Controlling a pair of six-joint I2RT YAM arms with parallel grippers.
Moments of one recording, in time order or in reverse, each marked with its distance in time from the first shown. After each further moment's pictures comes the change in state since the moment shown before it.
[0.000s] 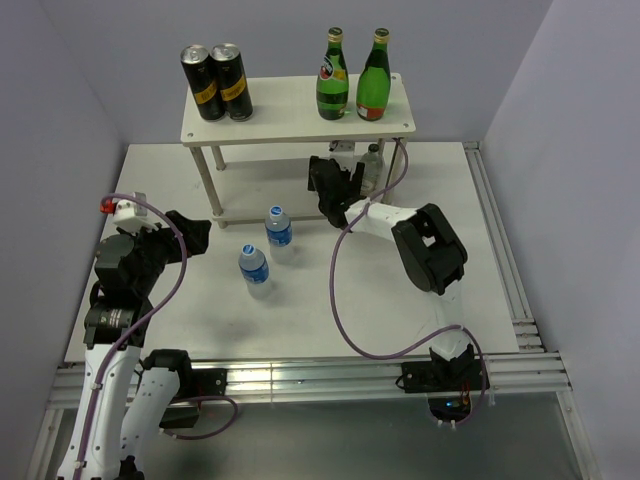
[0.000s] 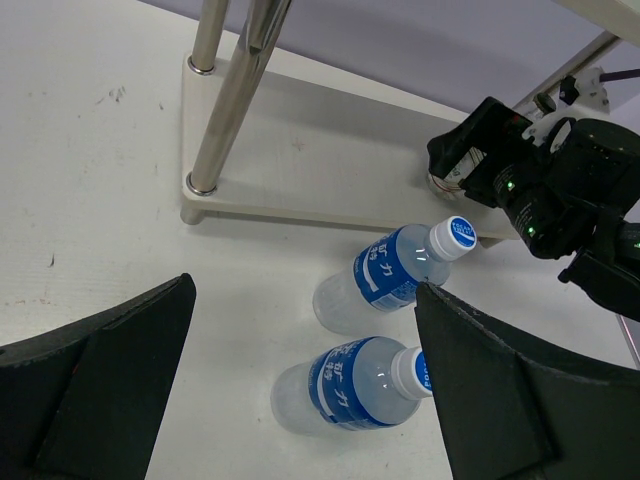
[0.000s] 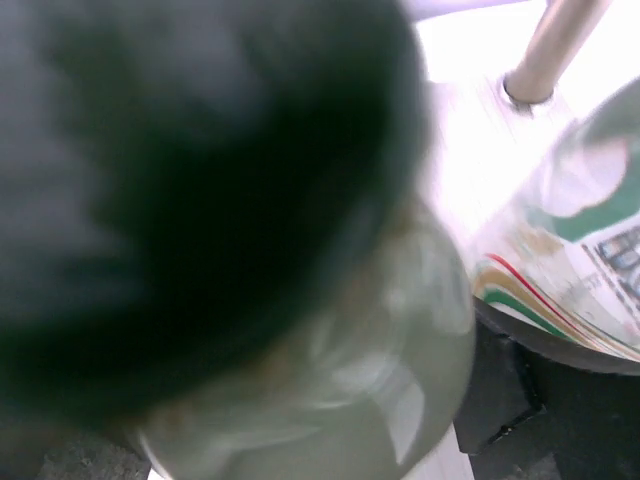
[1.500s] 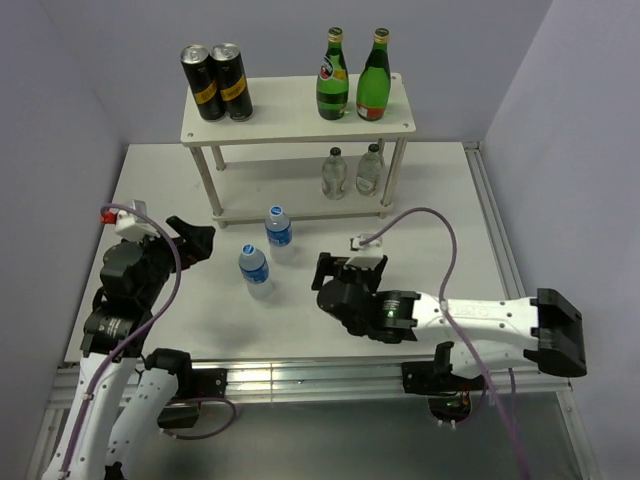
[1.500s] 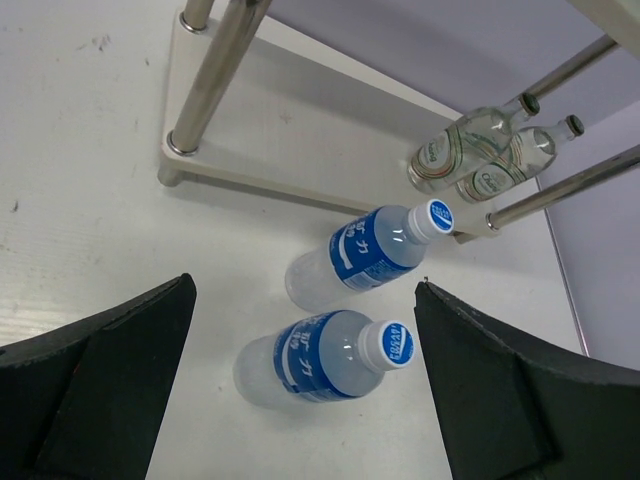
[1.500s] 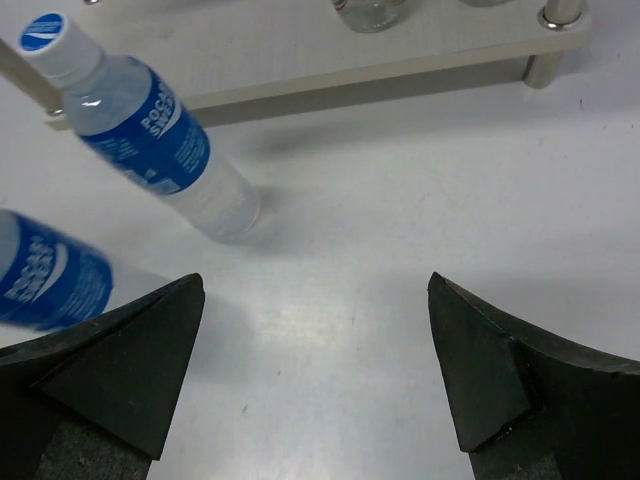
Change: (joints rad) left arm -0.102 -0.045 0.000 -0.081 -0.125 -0.126; right arm 0.654 -0.867 -0.639 -0.471 0.357 0.491
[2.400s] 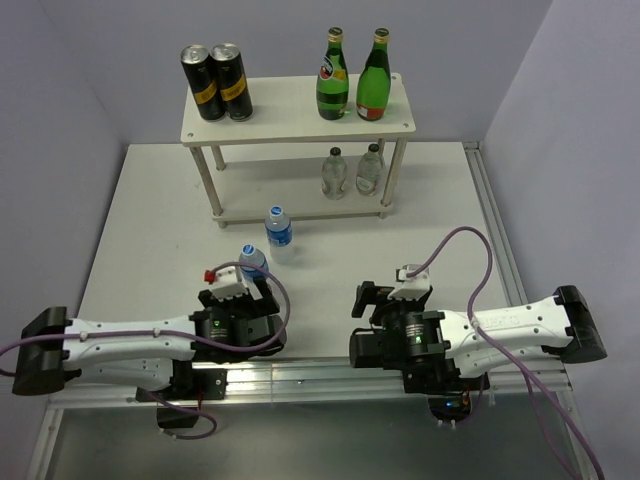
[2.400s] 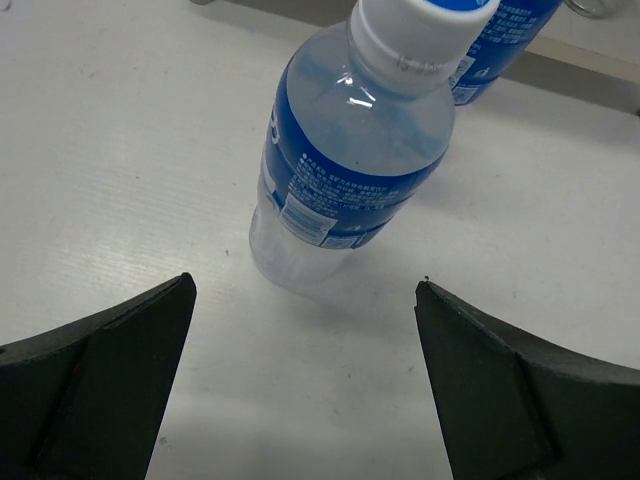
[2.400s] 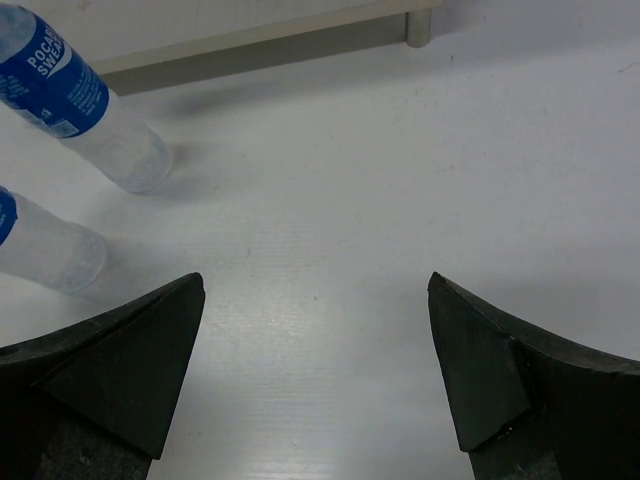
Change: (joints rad) left arm -1.220 0.482 -0.126 -0.348 -1.175 -0.911; right arm 0.319 -0.183 0.010 -0.975 0.188 0.811
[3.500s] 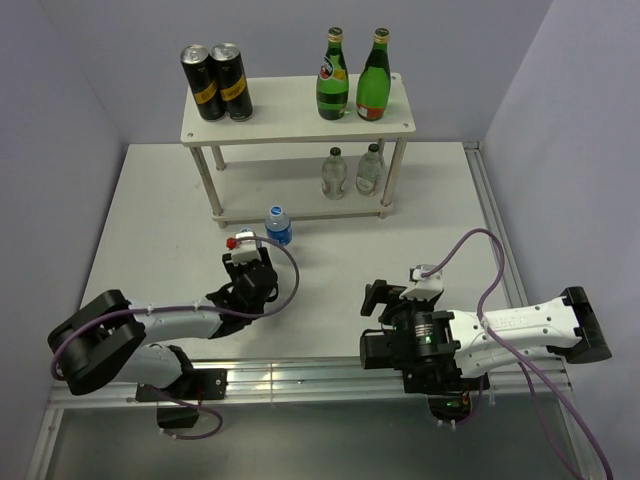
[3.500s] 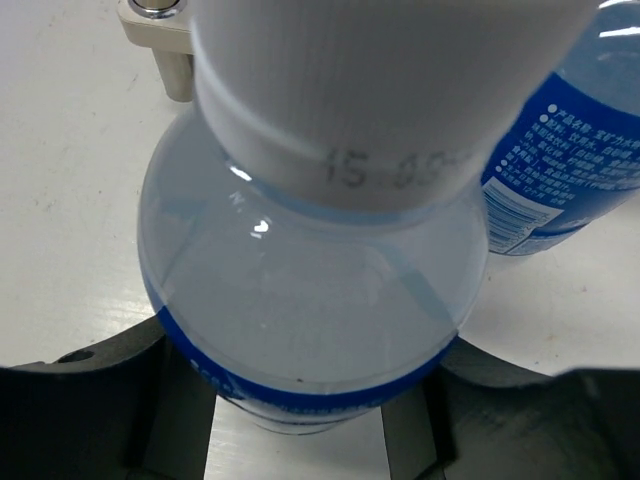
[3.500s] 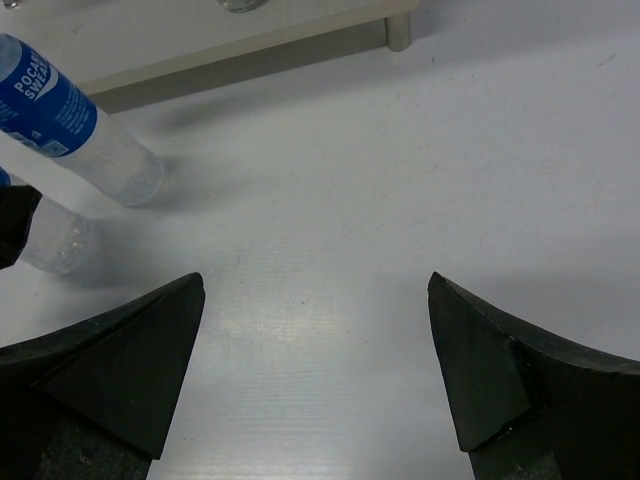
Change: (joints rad) left arm 0.441 0.318 -0.221 1.204 0.176 0.883; right arm 0.008 -0.060 -0.019 -0.107 0.008 0.114
